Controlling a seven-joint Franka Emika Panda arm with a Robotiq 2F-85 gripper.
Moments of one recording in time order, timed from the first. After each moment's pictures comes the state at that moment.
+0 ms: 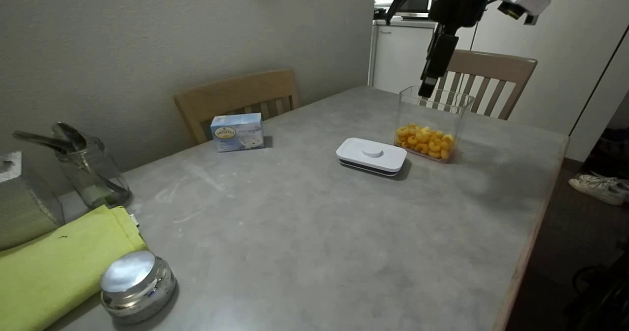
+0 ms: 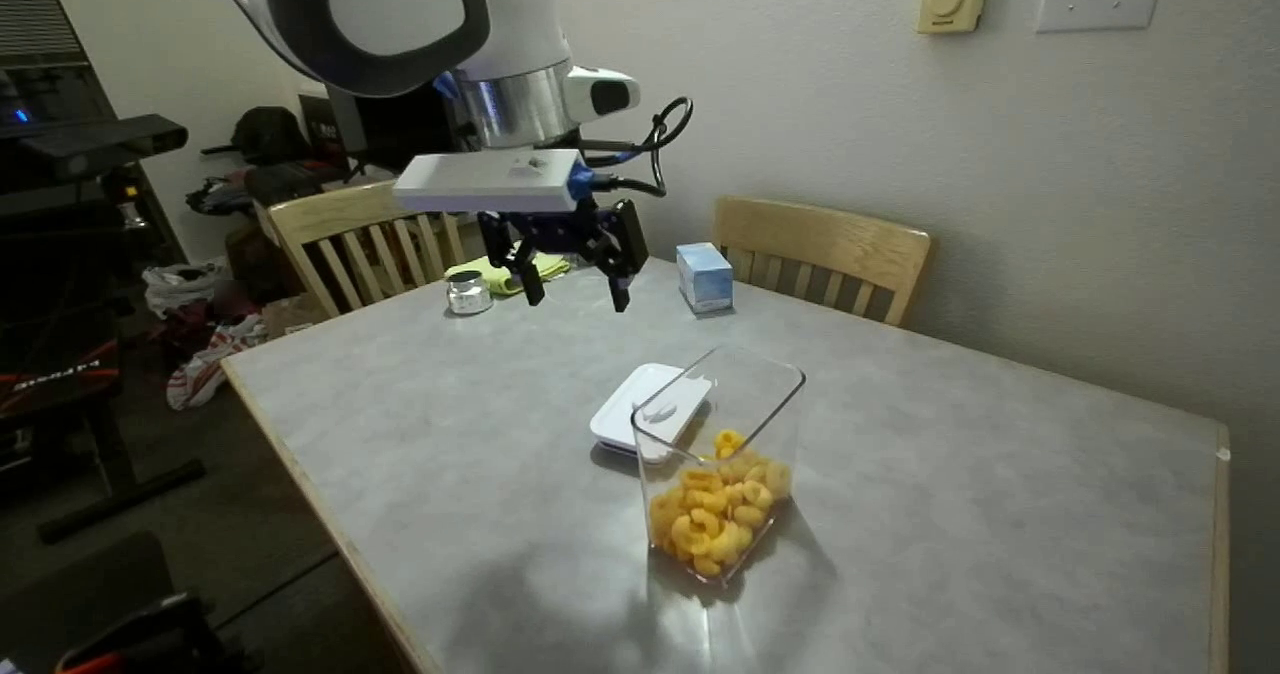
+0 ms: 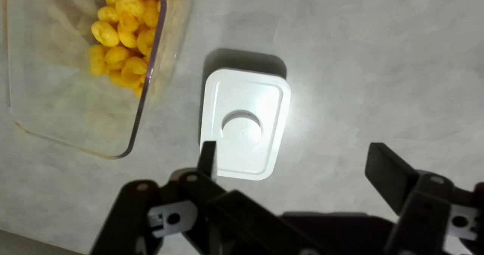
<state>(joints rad) 0.07 0.06 -0.18 -2.29 0.10 2.53 -0.64</state>
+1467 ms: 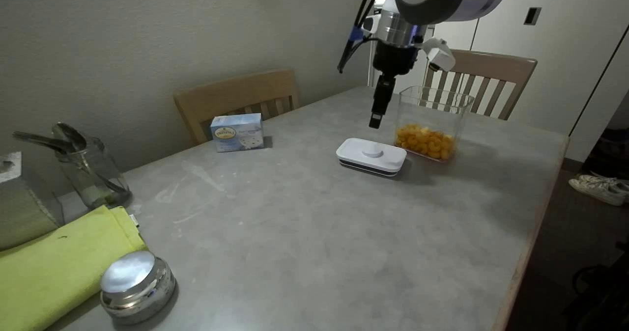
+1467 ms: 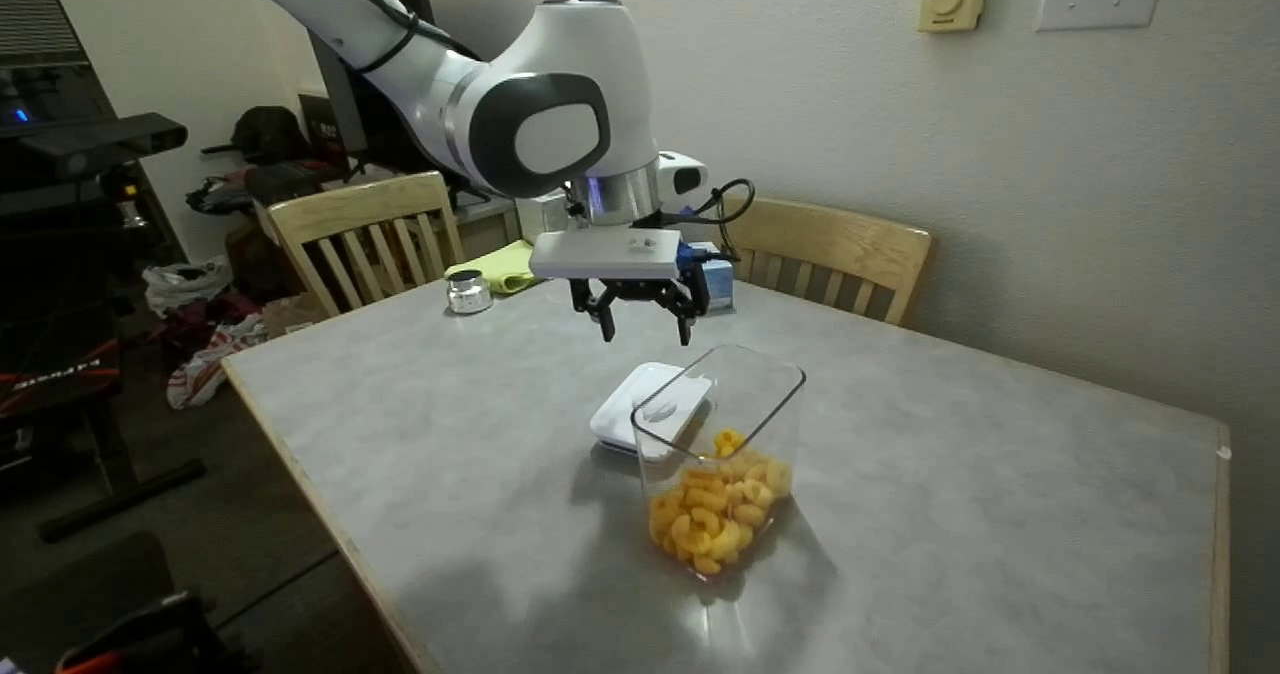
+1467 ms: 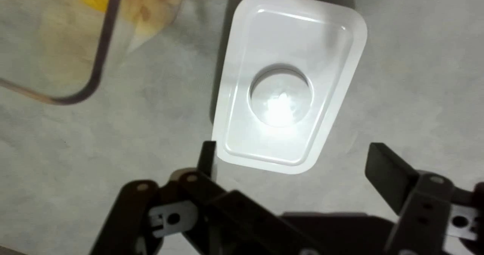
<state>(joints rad) -0.10 0.45 0.02 -1.97 0.06 2.60 -0.65</state>
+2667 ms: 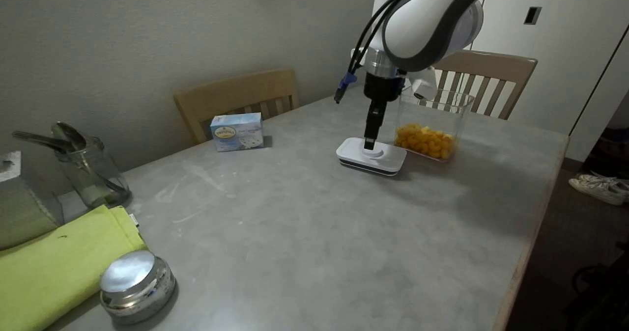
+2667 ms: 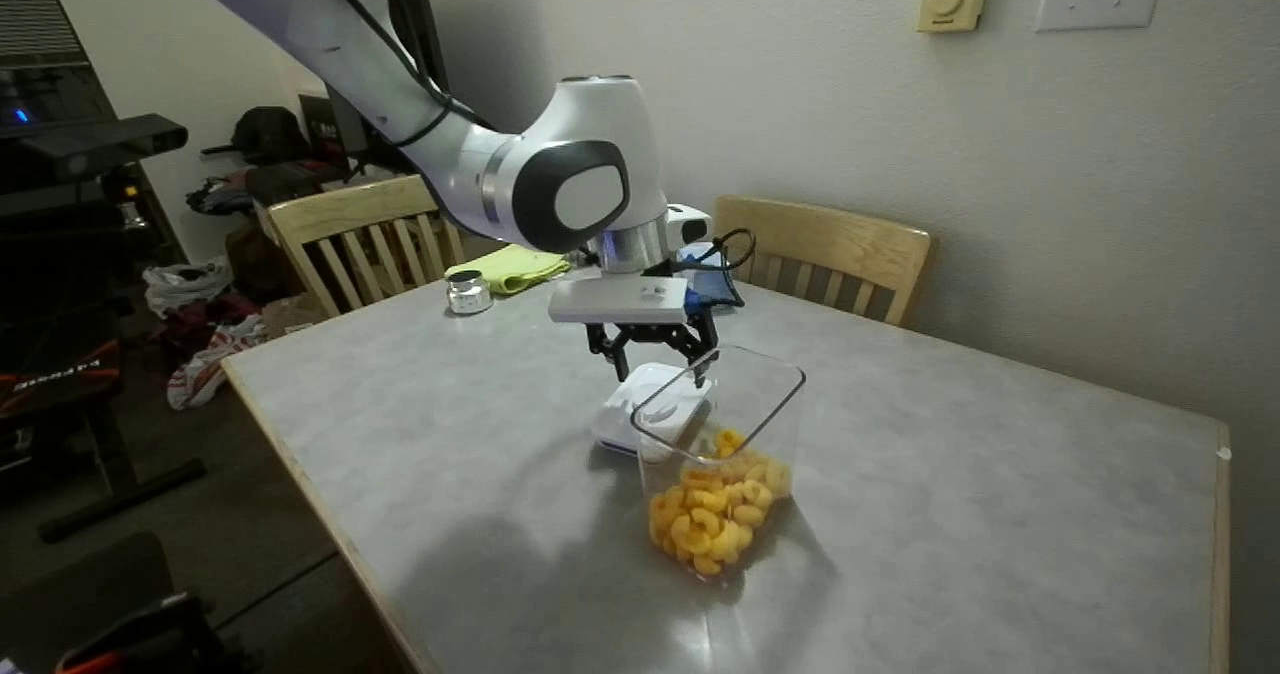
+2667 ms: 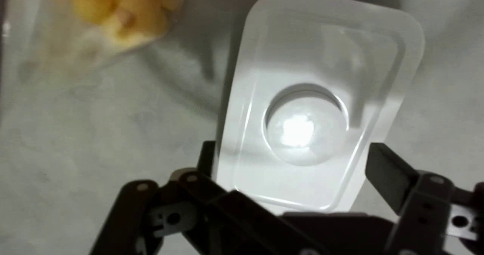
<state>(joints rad) -0.10 0.61 0.02 -1.88 -0.09 2.64 -0.50</state>
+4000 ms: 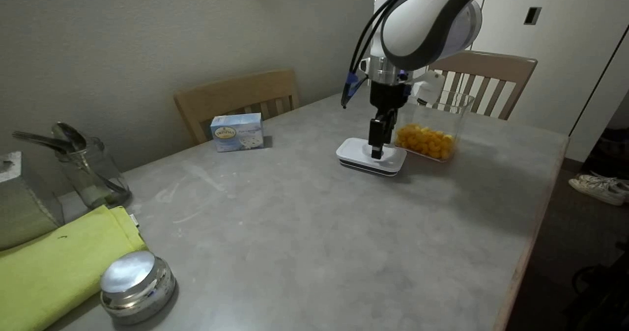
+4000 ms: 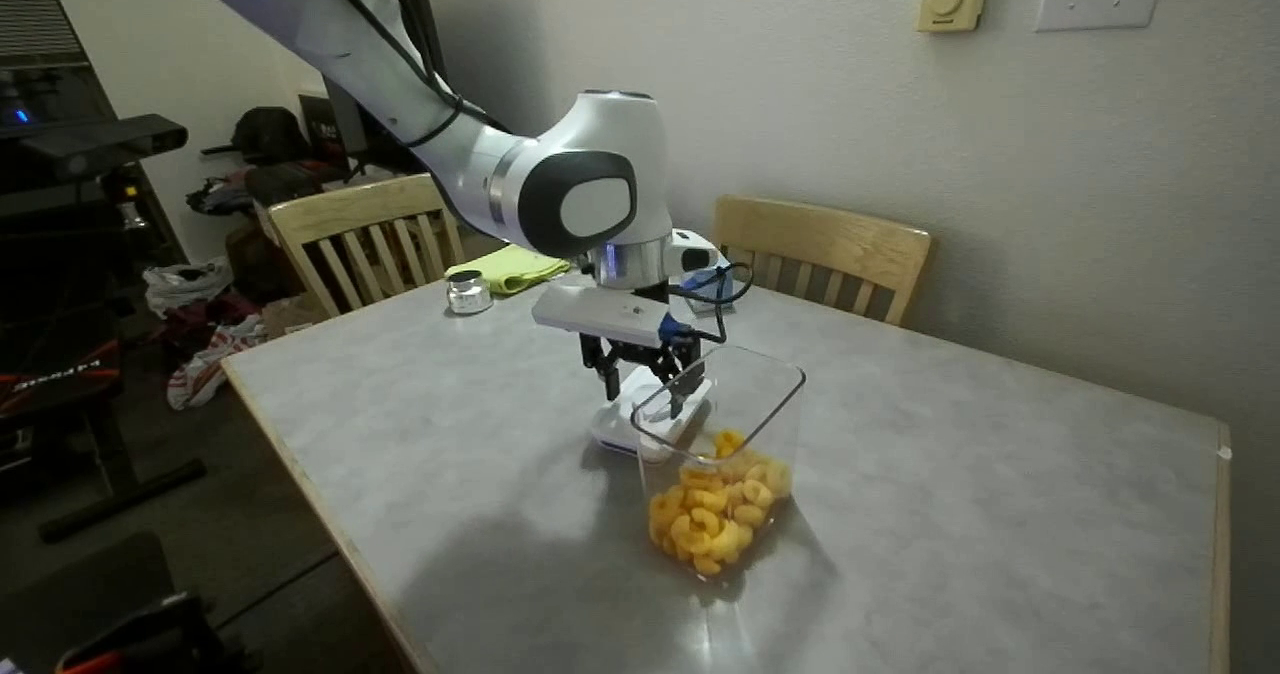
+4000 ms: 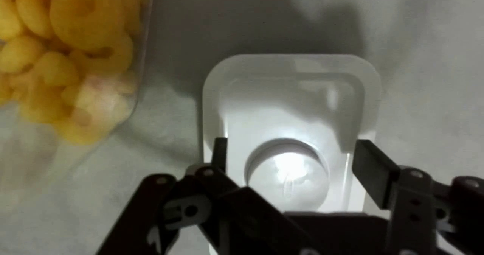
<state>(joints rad) -0.13 0.62 0.05 -1.87 -0.05 2.51 -0.37</state>
